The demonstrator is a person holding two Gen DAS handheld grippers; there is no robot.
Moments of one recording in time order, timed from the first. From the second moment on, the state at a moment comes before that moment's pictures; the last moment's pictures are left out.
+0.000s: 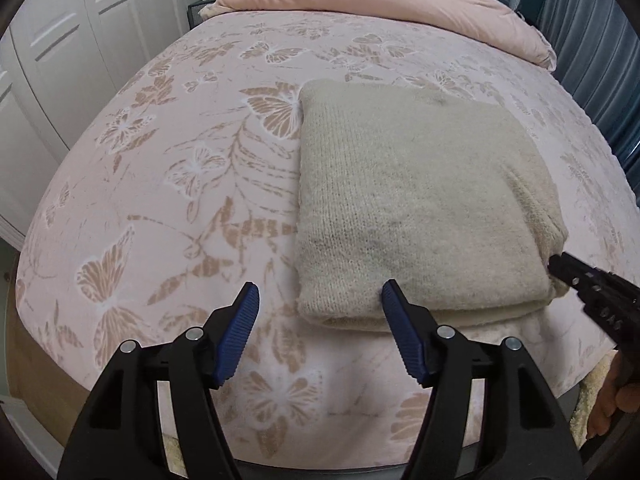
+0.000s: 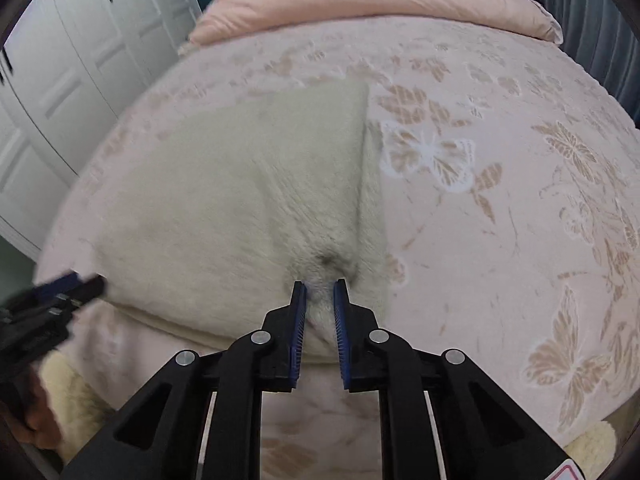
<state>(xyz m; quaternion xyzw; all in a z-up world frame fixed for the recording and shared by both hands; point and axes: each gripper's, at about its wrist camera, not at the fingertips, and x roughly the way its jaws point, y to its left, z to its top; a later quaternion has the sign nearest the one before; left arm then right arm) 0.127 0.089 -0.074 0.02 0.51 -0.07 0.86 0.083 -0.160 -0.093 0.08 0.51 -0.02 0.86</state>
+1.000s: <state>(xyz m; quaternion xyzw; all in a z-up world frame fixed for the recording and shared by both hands) 0.018 0.050 -0.036 0.05 0.43 -0.04 0.90 -0.048 -0.118 -0.042 0.08 0.45 -0.08 0.88</state>
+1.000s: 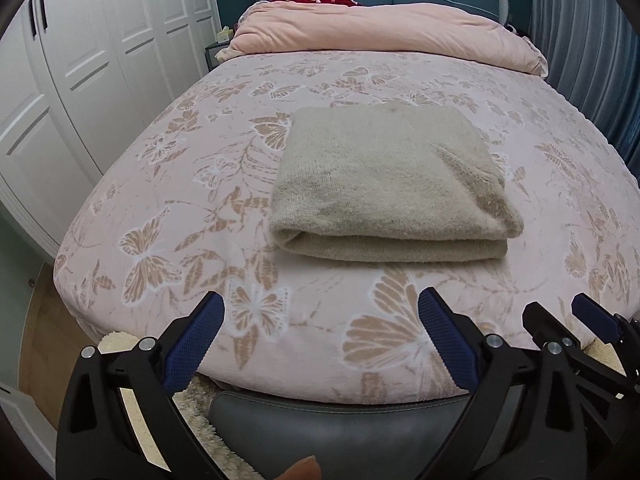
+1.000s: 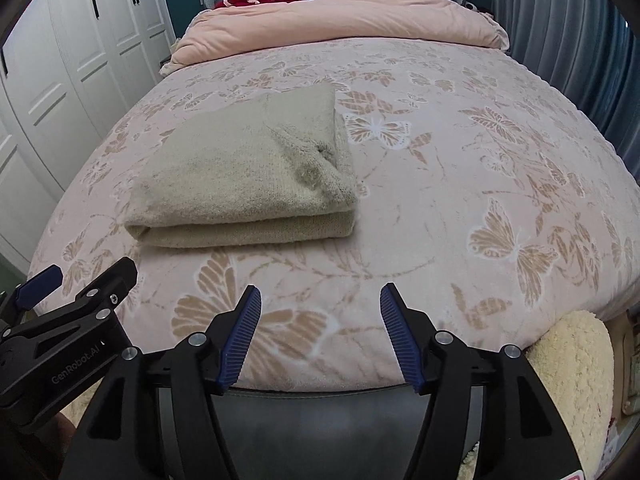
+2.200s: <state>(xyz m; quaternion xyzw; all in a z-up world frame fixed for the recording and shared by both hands) 0.018 0.052 -0.030 0.04 0.42 -0.04 0.91 -0.050 -0.099 -0.038 0.07 0.45 -0.07 0.89</state>
